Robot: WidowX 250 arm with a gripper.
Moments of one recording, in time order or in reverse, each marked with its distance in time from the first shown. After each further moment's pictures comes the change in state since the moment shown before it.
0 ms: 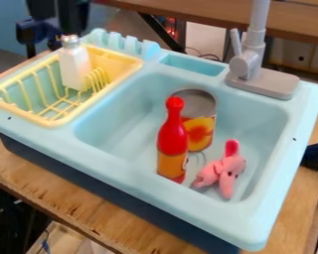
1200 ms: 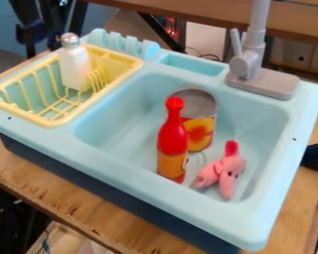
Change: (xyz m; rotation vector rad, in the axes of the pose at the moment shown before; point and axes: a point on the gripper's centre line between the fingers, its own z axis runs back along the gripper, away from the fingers) arm 0.039 0.087 -0.036 -0.042 -0.184 0.130
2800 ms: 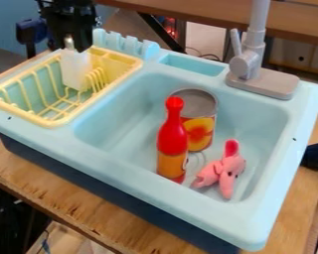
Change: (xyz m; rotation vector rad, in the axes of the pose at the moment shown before) arm 0.022 -0.023 -0.038 -0.046 0.077 0.070
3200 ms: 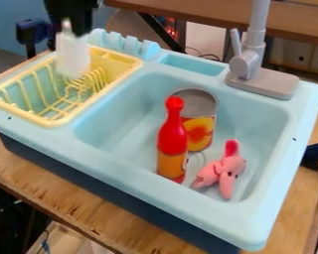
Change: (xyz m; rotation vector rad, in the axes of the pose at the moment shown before) arm -0.009 -0.022 0.039 0.082 -0.014 -0.016
